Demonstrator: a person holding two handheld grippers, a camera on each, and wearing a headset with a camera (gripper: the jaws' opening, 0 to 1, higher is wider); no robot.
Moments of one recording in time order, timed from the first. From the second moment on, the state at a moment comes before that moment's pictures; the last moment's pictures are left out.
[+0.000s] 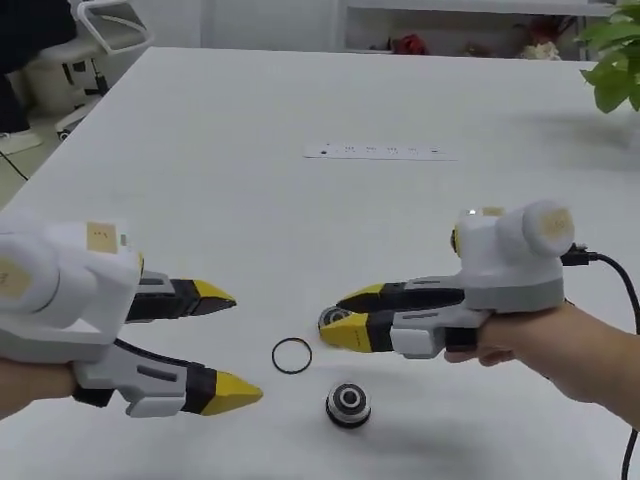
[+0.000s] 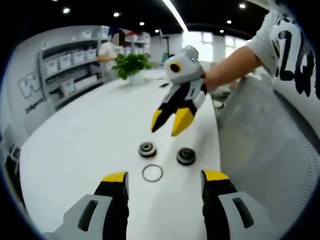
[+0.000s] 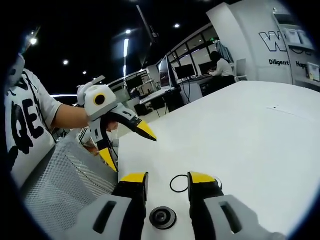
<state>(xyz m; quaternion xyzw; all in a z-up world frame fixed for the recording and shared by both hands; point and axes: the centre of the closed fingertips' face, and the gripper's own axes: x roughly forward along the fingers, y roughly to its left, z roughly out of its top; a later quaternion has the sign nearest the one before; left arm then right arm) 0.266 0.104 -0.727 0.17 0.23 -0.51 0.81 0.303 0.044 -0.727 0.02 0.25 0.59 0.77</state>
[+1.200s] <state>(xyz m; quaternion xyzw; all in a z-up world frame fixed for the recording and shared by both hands) 0.275 0.067 -0.736 0.17 0.24 -0.55 0.78 0.282 0.019 -0.753 -0.04 0.26 0.60 0.75</state>
